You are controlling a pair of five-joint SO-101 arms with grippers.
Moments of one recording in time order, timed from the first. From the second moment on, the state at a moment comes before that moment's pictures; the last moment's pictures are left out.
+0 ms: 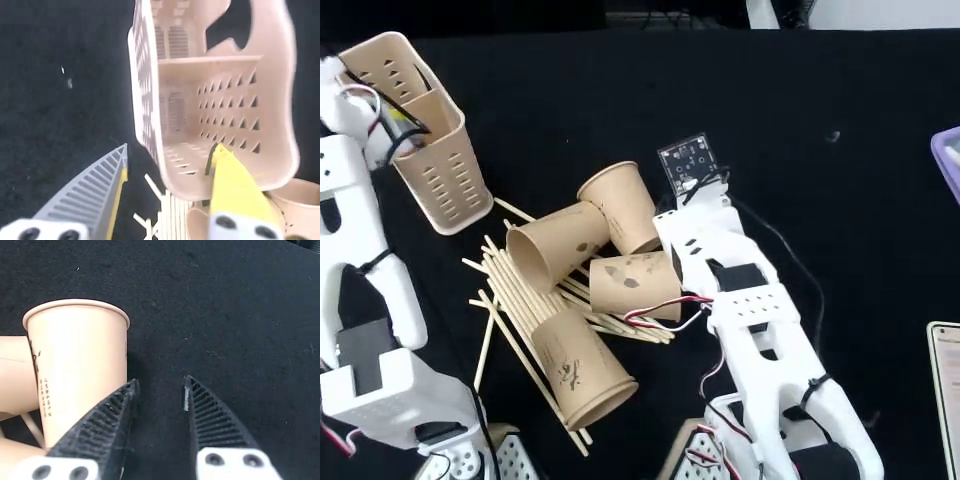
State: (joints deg) left arm -25.0 2.2 -26.0 90.8 11.5; right arm -11.3 -32.6 64.0 15.0 14.5
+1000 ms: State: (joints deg) left arm -11.8 6.5 -30.4 89.9 -11.1; right arm -11.3 -32.6 64.0 15.0 14.5
